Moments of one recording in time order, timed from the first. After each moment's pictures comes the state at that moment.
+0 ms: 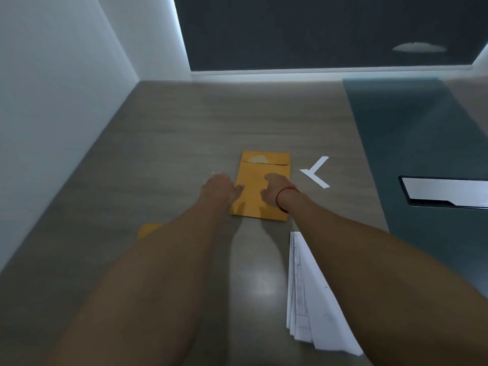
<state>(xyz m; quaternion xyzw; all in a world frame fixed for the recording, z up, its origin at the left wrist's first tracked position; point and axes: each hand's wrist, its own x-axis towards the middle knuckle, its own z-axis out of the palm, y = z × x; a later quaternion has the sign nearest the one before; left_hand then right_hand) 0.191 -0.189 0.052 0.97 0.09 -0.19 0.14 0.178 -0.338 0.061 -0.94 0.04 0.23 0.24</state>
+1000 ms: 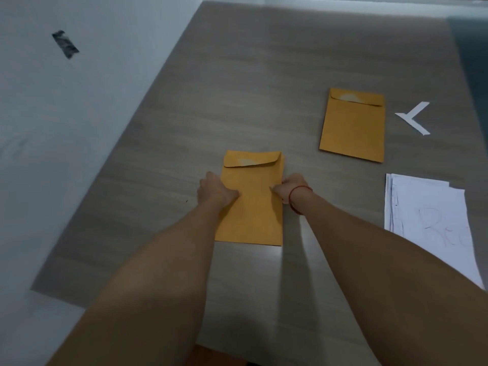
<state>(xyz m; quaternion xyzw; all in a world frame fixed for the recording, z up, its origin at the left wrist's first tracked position) 0.026 0.045 -0.031 0.87 0.34 -0.19 0.30 0.049 -0.129 -0.022 -0.83 0.21 0.28 0.43</state>
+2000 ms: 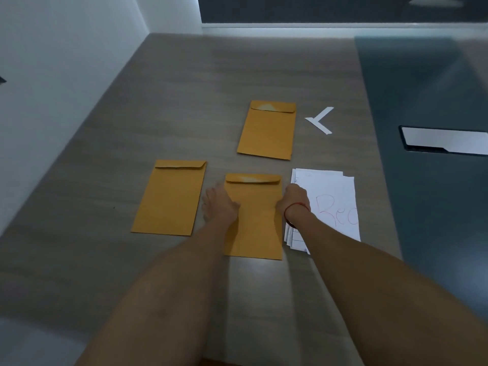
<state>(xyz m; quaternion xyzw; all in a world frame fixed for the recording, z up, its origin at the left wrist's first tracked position) -0.010 -0.181 -0.026 0.95 0.22 -0.11 0.21 -0.001 -0.341 -0.012 -0.92 0.18 0.18 0.31</state>
